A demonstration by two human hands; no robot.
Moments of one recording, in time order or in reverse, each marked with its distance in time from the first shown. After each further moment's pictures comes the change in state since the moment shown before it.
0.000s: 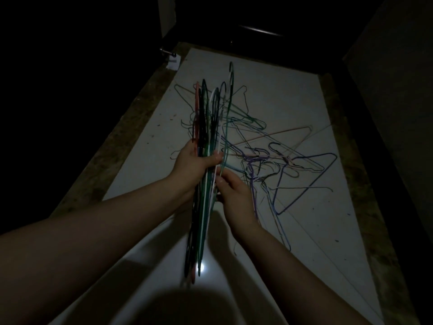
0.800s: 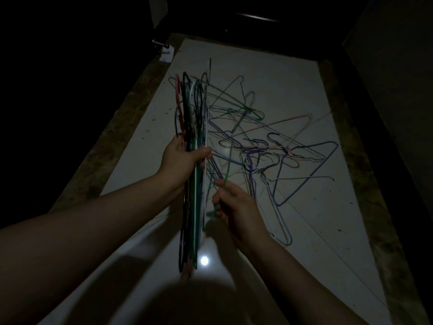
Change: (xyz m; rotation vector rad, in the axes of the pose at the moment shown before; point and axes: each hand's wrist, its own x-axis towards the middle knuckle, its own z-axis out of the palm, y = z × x) left_hand 0.006 -0.011 -0.010 0.066 0.040 0.050; right_hand -0.021 0.016 -0.020 0.347 -0.055 0.261
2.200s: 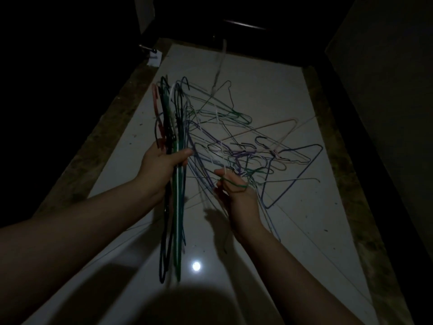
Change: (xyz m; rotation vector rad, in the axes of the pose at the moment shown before) left_hand 0.001 0.003 -0.009 -0.054 0.014 0.000; right_hand 0.019 -0.012 -0.012 -0.025 0.139 -0.171
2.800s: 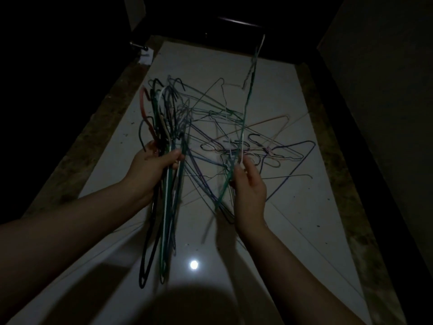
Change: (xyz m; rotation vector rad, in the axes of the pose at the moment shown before) left_hand -0.005 -0.003 -0.003 0.059 -0.096 0.008; right_hand 0.001 -0.009 -0.017 -0.090 0.242 -0.235
